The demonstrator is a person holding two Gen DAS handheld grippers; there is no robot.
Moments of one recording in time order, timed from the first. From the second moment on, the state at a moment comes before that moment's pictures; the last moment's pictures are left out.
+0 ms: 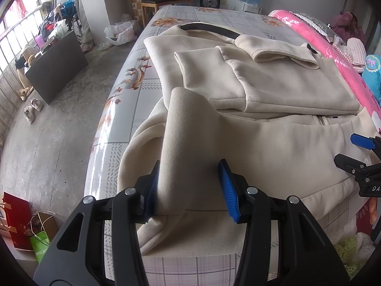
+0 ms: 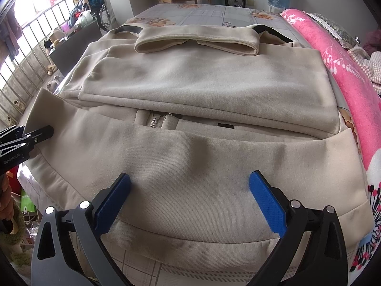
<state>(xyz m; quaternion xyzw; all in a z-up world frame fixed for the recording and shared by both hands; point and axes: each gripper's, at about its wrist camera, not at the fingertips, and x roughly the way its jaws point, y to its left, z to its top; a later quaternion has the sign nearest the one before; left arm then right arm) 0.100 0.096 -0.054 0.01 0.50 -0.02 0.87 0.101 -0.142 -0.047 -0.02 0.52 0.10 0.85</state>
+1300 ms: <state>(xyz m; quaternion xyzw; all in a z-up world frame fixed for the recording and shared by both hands) 0.096 0.084 -0.051 0.03 0.49 0.01 0.87 0.119 -0.325 -0.027 0.14 0.49 0.08 0.86</state>
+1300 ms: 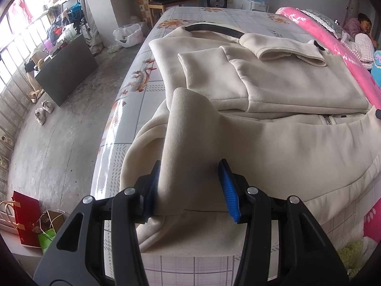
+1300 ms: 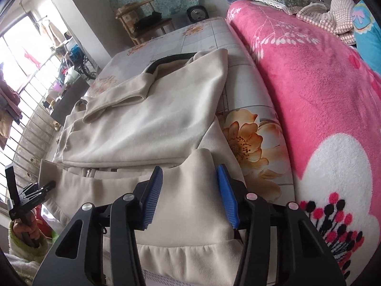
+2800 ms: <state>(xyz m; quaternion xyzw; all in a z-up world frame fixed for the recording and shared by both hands) 0.093 0.092 -0.051 0.02 0.49 0.00 0.87 0.112 -0.289 -0.010 -0.02 0.52 0.13 0.85</state>
